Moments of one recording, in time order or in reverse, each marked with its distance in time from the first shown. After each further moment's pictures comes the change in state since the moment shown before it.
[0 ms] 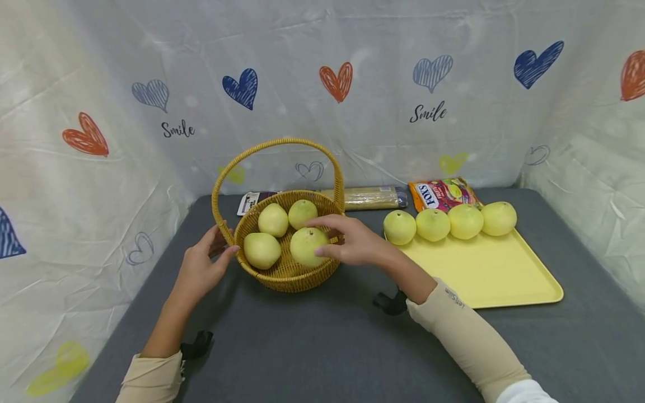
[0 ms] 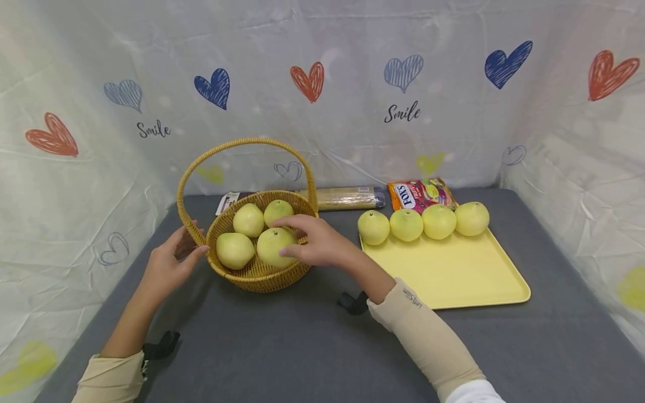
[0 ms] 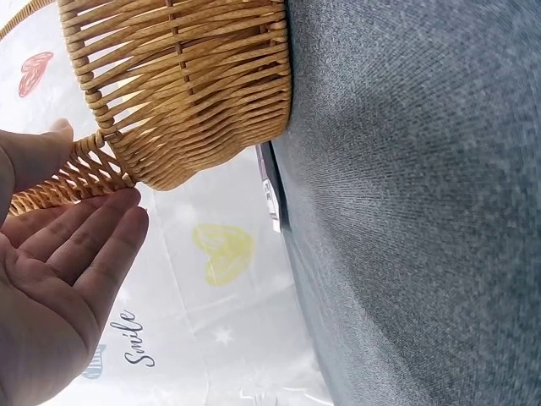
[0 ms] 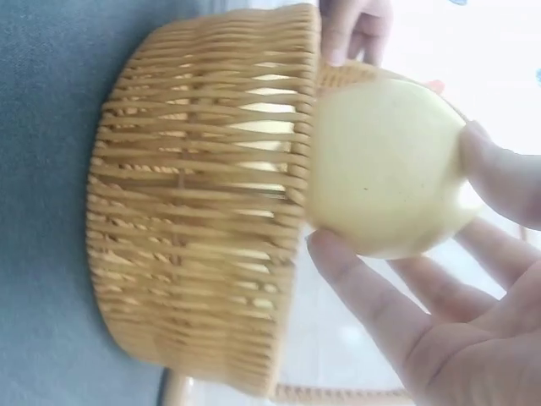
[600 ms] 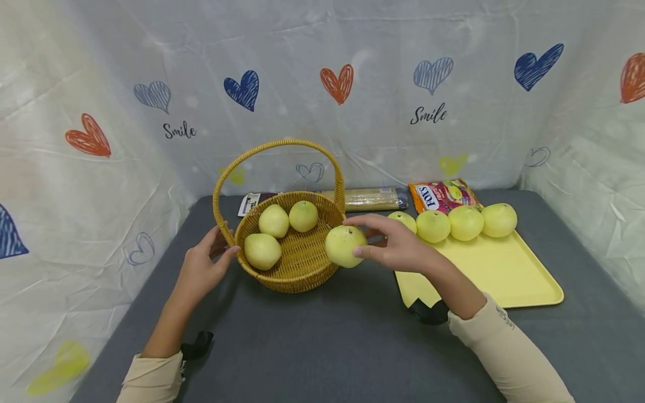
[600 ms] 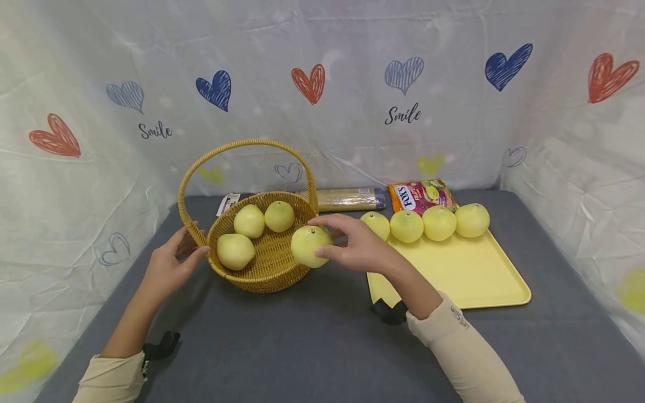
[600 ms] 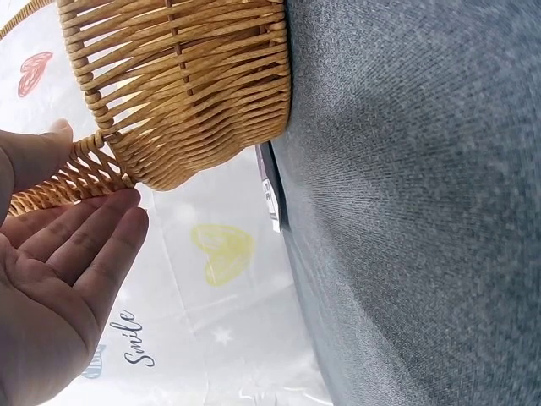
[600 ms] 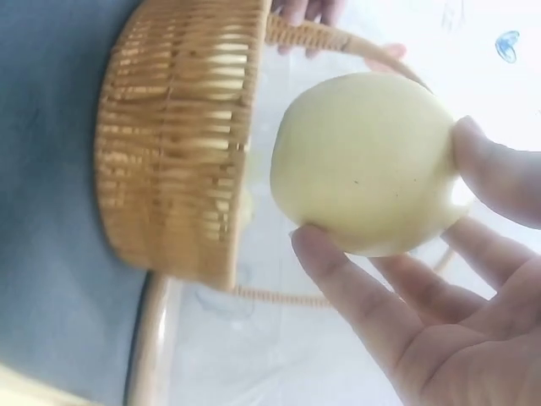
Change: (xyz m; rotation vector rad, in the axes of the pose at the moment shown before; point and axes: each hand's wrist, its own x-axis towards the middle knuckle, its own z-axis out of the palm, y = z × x) left_hand 0.000 0.000 0.000 -0.001 0.004 -0.001; right_hand -0.054 -0.002 -0.038 0.124 0.079 0.036
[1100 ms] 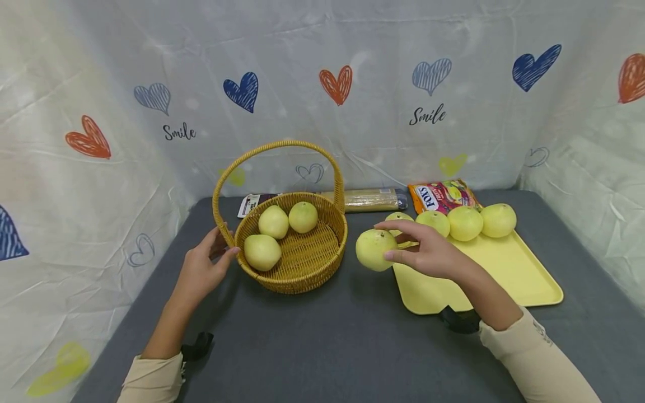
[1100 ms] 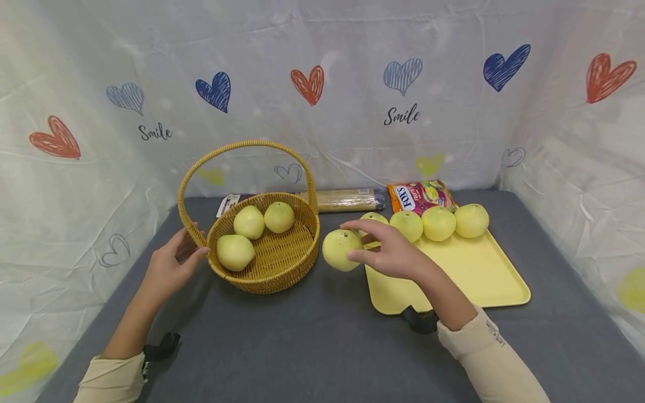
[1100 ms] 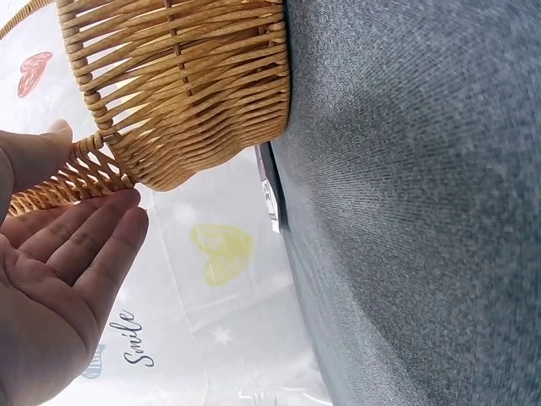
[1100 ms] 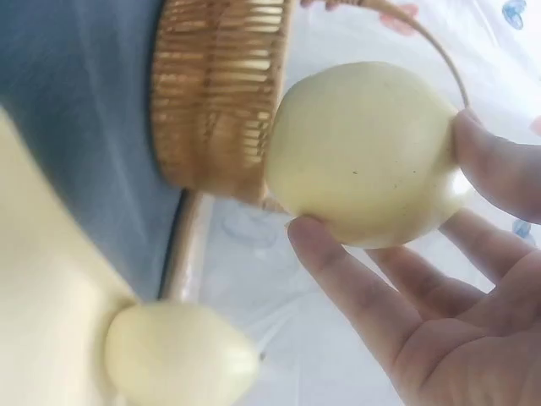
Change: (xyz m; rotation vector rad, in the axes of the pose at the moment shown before) left_hand -0.001 0.002 0.000 0.002 0.005 0.001; right_hand -0.039 0.014 -0.030 -0.084 0.044 0.087
